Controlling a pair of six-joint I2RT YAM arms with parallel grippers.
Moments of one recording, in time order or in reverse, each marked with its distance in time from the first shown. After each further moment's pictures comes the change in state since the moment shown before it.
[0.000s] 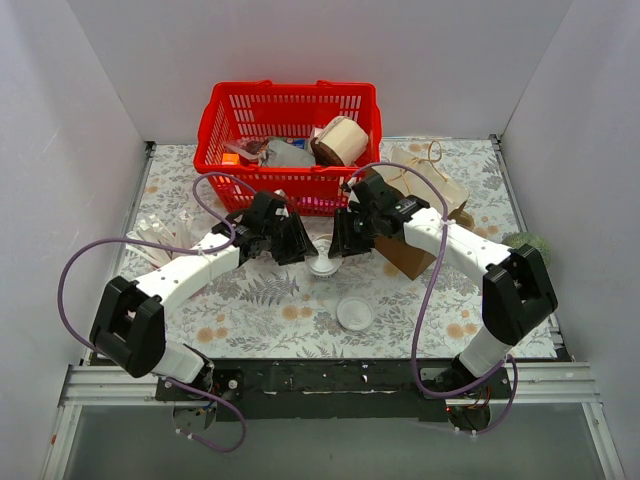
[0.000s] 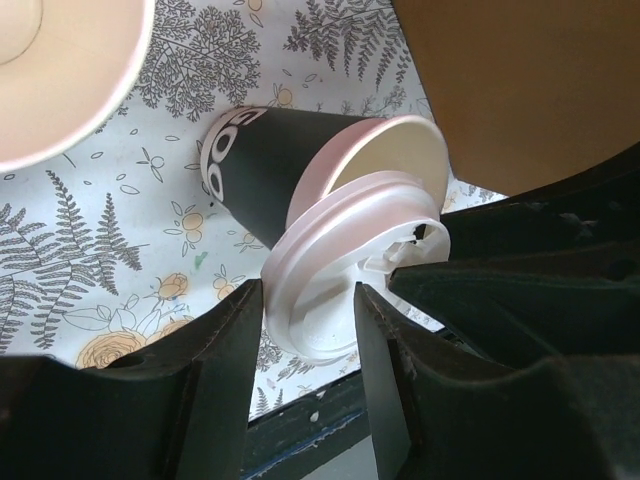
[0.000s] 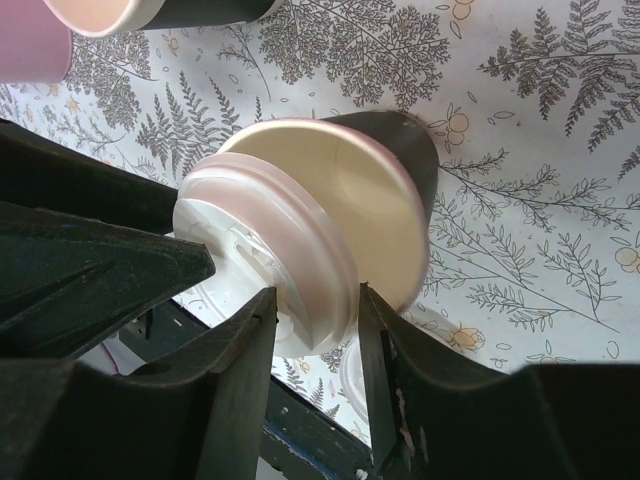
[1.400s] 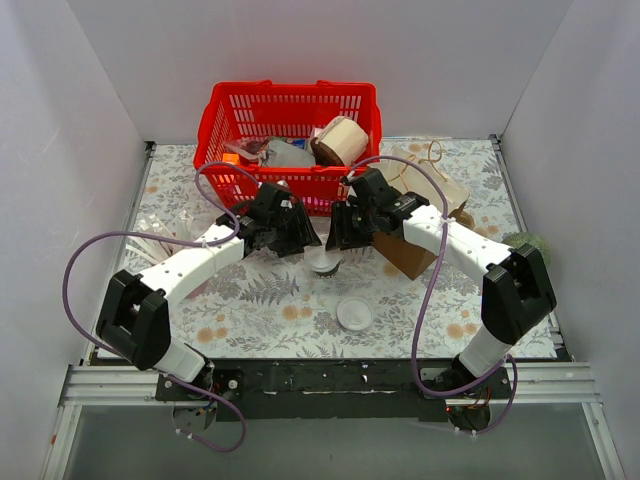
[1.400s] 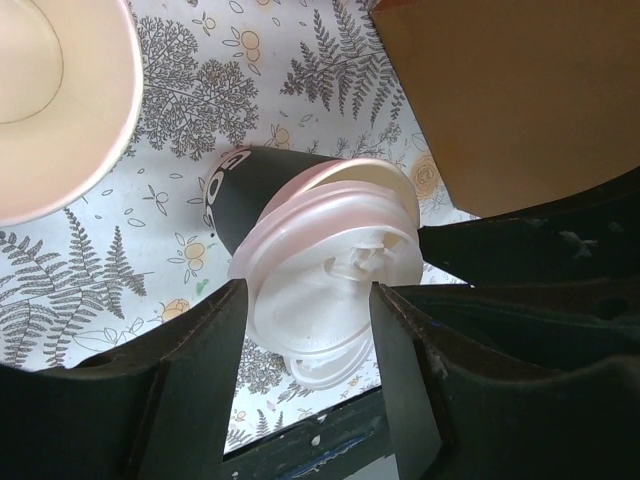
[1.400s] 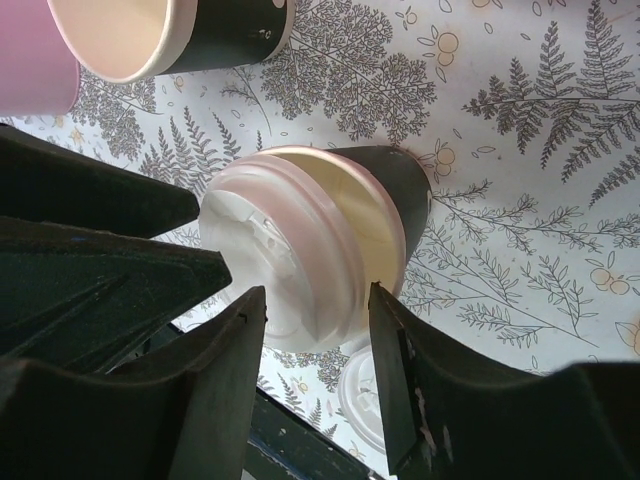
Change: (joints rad) left arm -0.012 0.049 0.093 -0.045 -0.078 0.021; right arm 0.000 0.009 0.040 0.007 0.053 0.000
